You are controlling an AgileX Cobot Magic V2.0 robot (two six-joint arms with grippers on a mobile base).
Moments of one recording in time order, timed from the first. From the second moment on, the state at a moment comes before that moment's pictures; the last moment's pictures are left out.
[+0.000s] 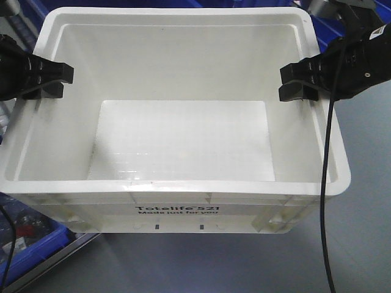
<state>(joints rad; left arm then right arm) -0.16 1.34 -1.25 -0.13 0.94 -0.05 0.16 1.44 -1.28 0.39 0.95 -0.22</state>
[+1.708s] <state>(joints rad) -0.16 1.34 -1.25 -0.13 0.94 -0.05 0.16 1.44 -1.28 0.38 0.95 -0.22</state>
